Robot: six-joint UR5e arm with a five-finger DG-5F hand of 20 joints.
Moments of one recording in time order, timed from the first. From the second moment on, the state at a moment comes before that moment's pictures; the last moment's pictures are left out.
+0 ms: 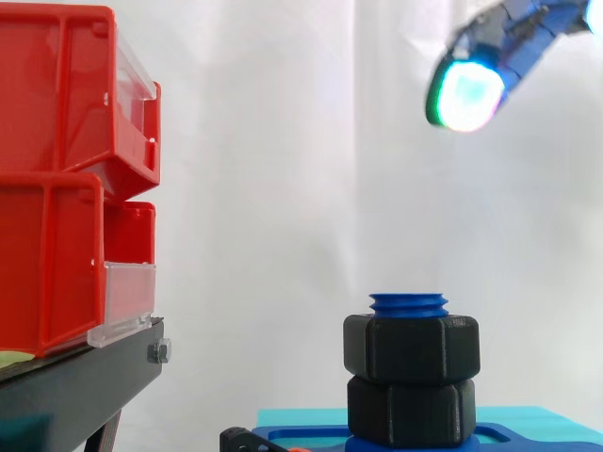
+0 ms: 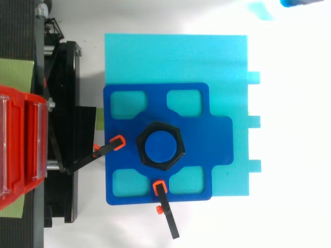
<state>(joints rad) -0.01 -1.90 -1.22 -3.27 -1.73 -1.69</state>
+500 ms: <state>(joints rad) 0.01 -1.87 -1.29 -3.30 -1.59 -1.44</state>
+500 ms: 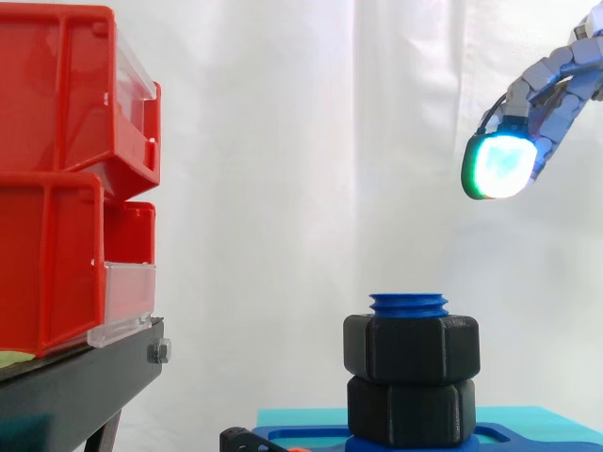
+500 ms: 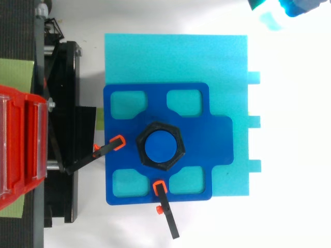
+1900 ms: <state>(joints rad) 0.03 -1.88 -1.30 -3.19 -1.46 -1.17</state>
